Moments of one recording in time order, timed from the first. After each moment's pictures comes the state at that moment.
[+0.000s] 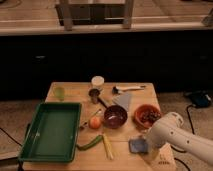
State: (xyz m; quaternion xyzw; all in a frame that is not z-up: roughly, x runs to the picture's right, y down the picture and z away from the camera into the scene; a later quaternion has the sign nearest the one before) arm 0.233 0.310 0.763 -0.31 -0.07 -0.03 0.95
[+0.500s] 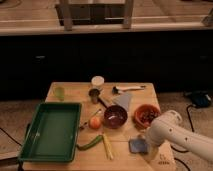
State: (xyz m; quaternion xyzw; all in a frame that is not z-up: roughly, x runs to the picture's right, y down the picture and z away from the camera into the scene) arm 0.224 0.307 0.768 -0.33 -0.08 -0.05 0.94
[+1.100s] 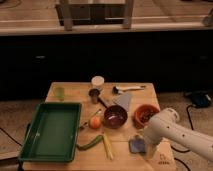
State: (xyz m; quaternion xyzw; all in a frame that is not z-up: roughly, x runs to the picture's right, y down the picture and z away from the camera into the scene) arm 0.216 0.306 0.762 -0.33 -0.10 -0.07 0.94
